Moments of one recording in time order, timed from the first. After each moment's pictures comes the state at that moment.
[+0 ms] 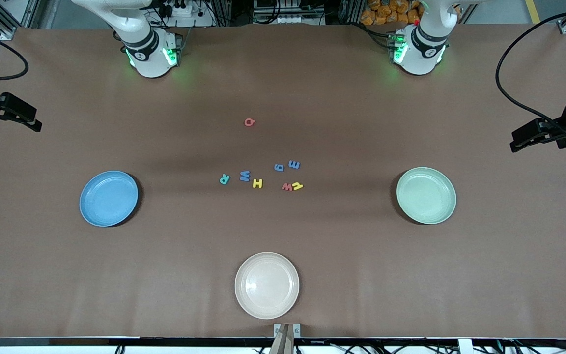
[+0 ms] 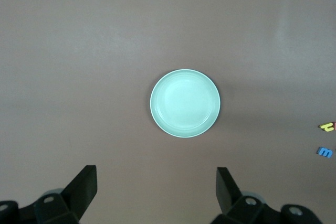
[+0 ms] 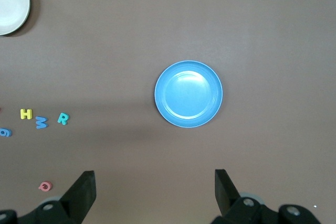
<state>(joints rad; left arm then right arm) 0.00 0.16 -0.07 -1.35 0.04 1.49 -0.11 -0.03 -0.01 0.00 -1.54 0.02 1.53 -0.02</state>
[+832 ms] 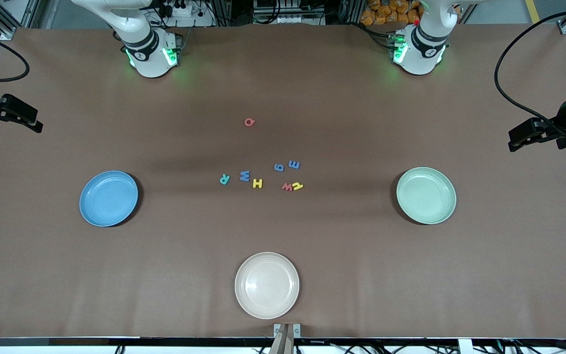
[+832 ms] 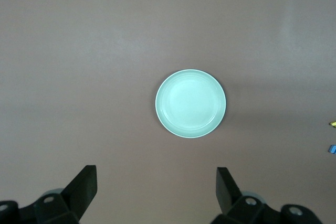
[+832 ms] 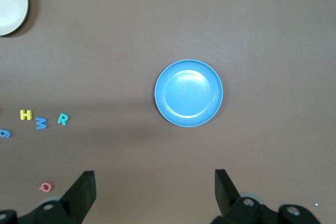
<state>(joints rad) -0.01 0.16 -0.09 -1.35 0.07 1.49 -0.11 -0.03 -0.01 0.00 -1.54 0.02 1.53 -0.01</state>
